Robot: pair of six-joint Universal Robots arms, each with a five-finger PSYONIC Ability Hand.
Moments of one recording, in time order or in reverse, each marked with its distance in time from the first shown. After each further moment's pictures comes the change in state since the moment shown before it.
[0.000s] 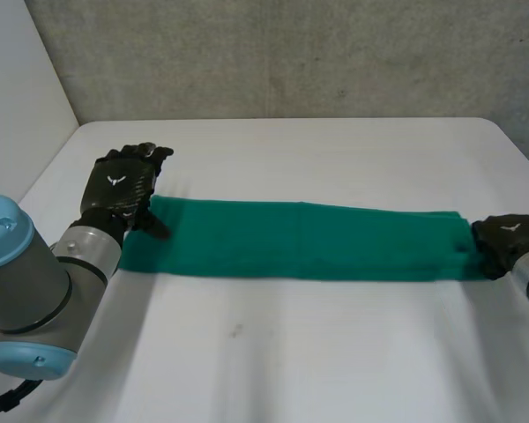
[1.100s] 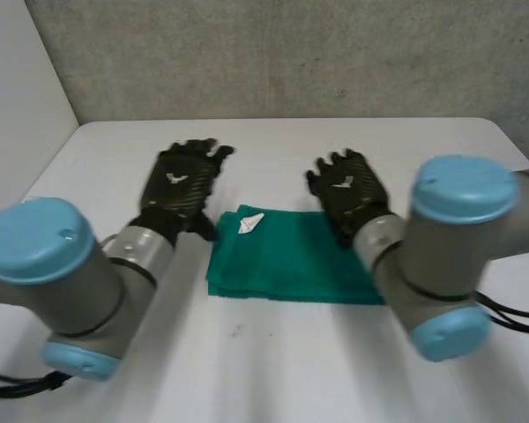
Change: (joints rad) left arm -0.179 -0.089 0.120 0.008 0.003 0.038; right arm 0.622 0.046 -0.318 0.022 0.134 -0.041; left_hand 0.000 0.000 0.000 0.000 0.000; right_hand -0.761 -0.963 -0.969 -0.955 -0.896
